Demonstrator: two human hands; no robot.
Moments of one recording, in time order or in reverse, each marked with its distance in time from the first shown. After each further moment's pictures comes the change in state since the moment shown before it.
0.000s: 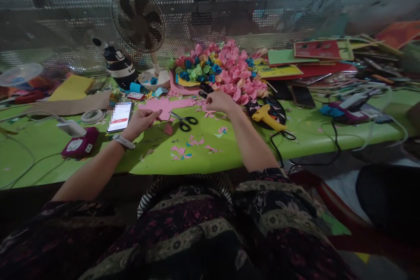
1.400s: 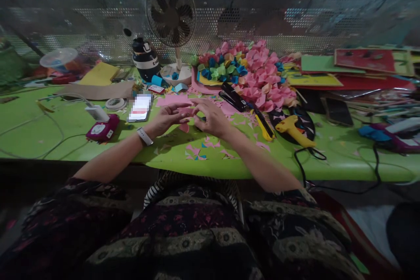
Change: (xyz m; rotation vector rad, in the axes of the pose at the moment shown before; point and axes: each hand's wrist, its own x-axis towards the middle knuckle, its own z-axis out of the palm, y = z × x) left_hand -0.019 0.015 0.022 -0.809 -0.320 0.077; right_hand -0.038 -0.084 0.048 0.331 0.379 -0.702
